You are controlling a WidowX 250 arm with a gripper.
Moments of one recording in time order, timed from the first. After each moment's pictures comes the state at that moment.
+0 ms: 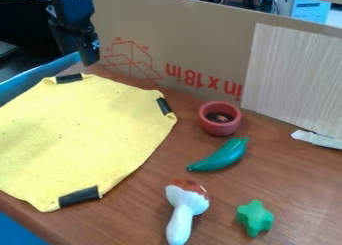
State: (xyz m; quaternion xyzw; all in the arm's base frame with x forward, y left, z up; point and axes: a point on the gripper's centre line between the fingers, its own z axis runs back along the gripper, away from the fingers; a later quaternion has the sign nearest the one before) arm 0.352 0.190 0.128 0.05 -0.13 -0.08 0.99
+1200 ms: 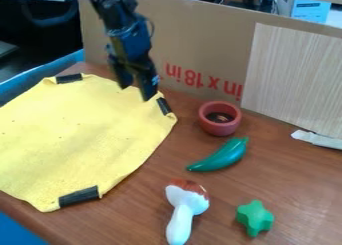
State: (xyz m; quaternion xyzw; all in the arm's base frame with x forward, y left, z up) arm 0.379 0.095 0.090 -0.01 -0.16 -0.10 0.98
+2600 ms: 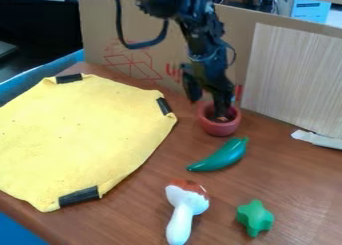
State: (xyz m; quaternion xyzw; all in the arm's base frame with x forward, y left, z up) arm 0.441 0.006 0.052 0.00 -0.18 -0.11 0.98
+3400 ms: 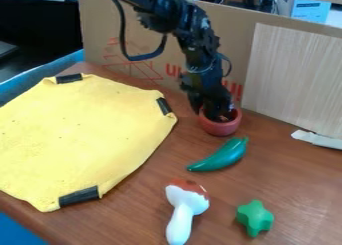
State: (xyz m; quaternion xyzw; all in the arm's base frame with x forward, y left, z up) arm 0.448 0.017 0.030 0.00 -0.18 -0.09 0.98
